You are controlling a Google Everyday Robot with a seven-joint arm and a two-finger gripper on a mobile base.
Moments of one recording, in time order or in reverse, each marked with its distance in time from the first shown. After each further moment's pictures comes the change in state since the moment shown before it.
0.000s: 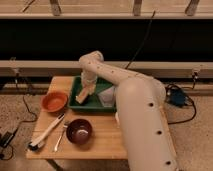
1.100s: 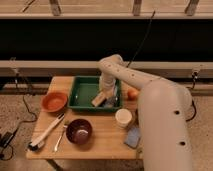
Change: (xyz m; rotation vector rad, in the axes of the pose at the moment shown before) arm 0.076 0.098 -0.017 -0.065 0.030 0.154
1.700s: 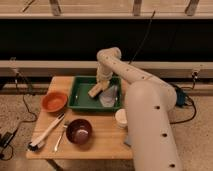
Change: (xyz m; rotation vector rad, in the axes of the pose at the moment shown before) arm 0.005 -0.075 -0.012 0.080 -0.013 0.048
